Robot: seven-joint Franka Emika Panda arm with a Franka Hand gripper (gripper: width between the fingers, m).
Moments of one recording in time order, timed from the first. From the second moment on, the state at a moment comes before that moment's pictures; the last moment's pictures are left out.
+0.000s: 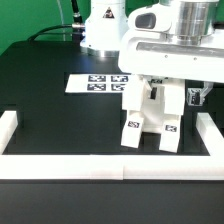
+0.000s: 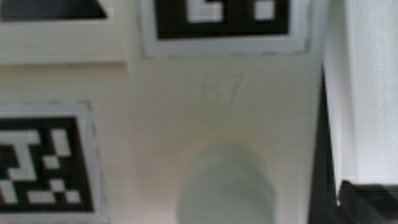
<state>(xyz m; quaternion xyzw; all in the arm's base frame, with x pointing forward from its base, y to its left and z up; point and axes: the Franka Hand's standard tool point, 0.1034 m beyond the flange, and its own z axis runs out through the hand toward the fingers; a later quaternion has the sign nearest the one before) 0.595 0.078 0.074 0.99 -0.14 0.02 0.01</state>
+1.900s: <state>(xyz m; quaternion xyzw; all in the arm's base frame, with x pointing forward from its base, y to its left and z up) 0.527 0.113 0.135 0.98 -0.17 -0.01 -0.01</state>
